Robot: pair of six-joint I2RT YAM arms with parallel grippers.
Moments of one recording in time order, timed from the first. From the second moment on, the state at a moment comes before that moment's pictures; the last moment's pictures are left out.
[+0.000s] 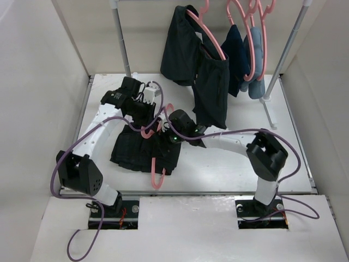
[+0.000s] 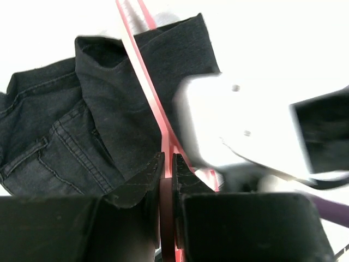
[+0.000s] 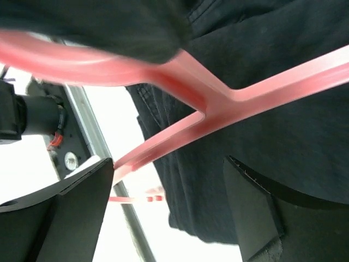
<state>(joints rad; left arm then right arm) -0.33 1.50 1.44 -1.01 0.41 0.09 0.90 1.82 1.28 -0.13 -0.44 0.29</state>
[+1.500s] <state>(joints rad) -0.26 1.56 1.17 -0.72 0.50 0.08 0.67 1.99 0.74 1.26 -0.84 1.32</state>
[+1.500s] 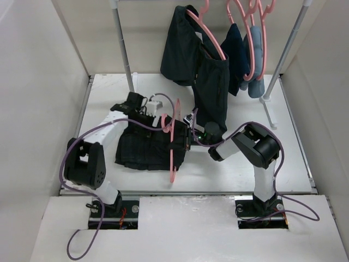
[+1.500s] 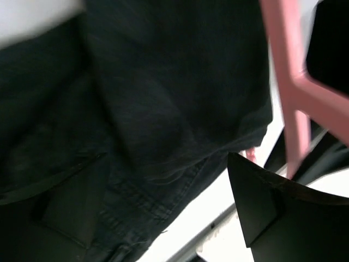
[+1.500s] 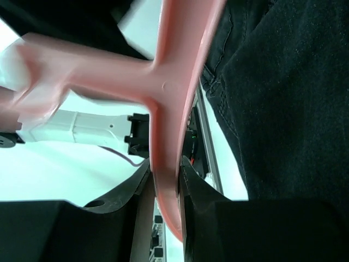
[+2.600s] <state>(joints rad) -0.35 1.49 1.43 -1.00 0.52 0.22 0.58 1.63 0.64 0.79 -0.70 0.97</state>
